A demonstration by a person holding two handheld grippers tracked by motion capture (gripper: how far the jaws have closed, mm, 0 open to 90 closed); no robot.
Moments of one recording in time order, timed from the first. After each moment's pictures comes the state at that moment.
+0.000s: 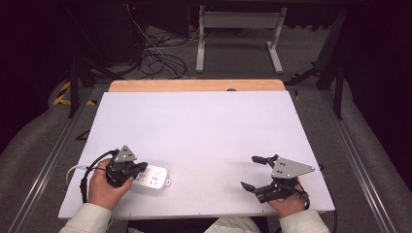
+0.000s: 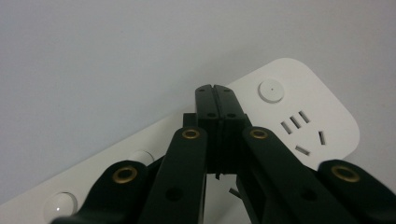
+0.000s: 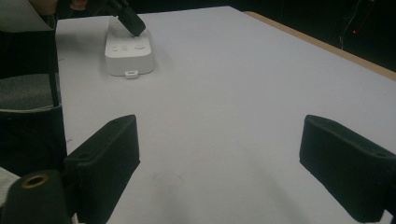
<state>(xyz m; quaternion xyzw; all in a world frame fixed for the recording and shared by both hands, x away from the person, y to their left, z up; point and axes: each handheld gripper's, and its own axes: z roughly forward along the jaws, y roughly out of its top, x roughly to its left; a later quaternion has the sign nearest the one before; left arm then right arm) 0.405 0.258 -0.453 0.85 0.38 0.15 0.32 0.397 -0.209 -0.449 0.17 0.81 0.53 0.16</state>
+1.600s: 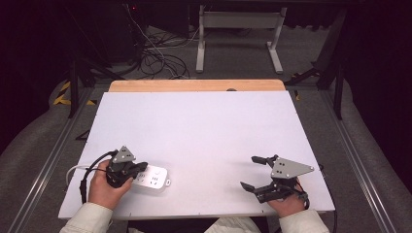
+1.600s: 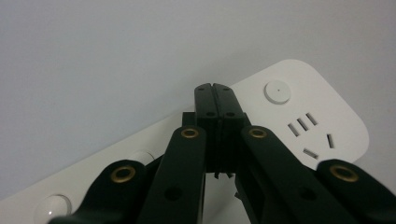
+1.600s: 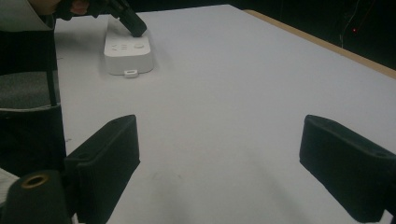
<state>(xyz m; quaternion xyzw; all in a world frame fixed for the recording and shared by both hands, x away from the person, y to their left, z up) 0.407 0.262 -0.461 0.84 0.39 0.15 0.34 0.397 -0.209 -0.449 0.17 0.82 0.53 0.16</state>
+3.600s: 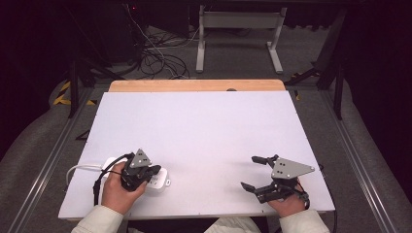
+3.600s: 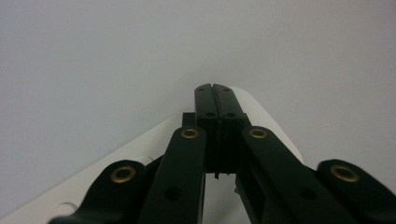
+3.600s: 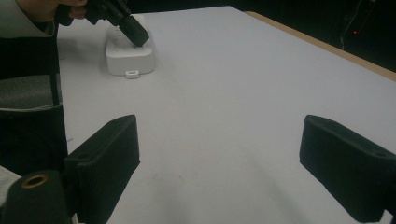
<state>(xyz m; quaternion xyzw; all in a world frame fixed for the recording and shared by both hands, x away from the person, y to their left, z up) 0.400 0.221 -0.458 0.86 0.36 0.15 0.33 0.397 -0.209 -0.449 0.17 0.82 0.53 0.16</state>
